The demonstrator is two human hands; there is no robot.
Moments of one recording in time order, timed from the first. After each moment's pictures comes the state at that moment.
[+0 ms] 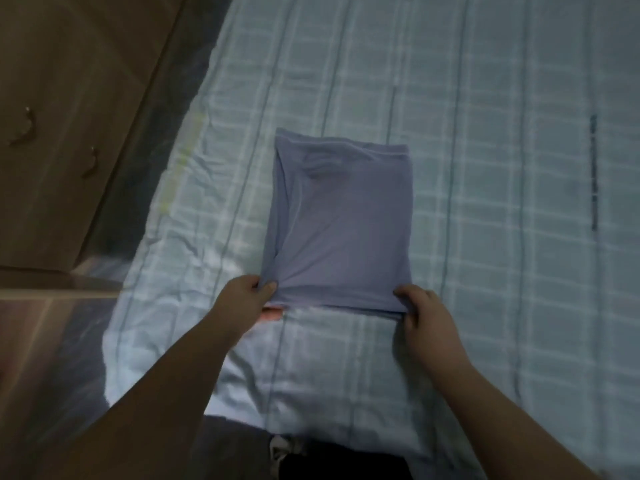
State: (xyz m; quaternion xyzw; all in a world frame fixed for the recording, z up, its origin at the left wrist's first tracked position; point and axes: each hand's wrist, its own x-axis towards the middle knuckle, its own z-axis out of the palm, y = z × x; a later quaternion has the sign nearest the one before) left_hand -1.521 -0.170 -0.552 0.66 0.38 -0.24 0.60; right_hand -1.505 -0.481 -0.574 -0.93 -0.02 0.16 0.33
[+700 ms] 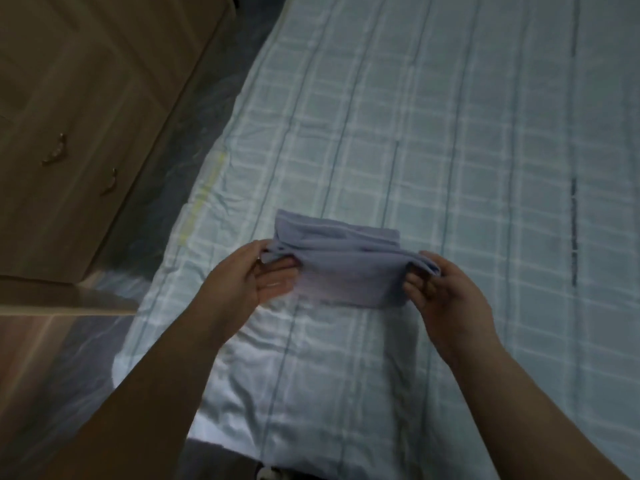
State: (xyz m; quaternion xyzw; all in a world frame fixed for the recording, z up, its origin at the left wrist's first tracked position) left_hand -1.453 -0.167 -0.446 0.48 0.34 -0.11 0.80; right_hand -1.405 -0.449 -0.449 -0.48 0.26 0.20 0.82
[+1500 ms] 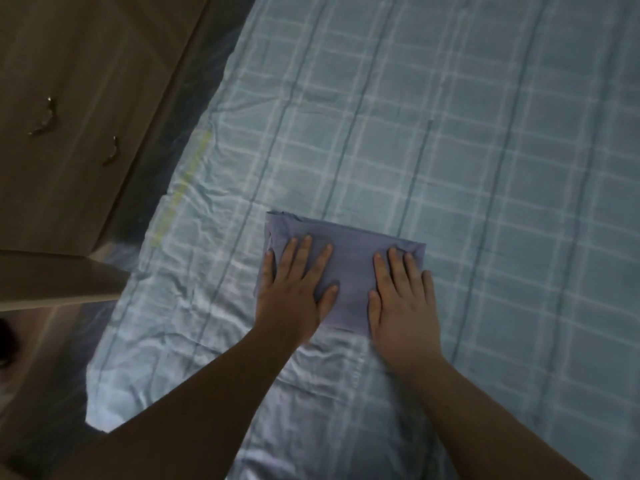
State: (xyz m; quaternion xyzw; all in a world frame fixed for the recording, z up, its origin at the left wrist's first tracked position) left_hand -1.417 -0.229 -0.595 0.99 0.06 -0.08 0.05; right_hand -1.373 -0.427 -0.598 -0.96 -0.19 0.13 0.14
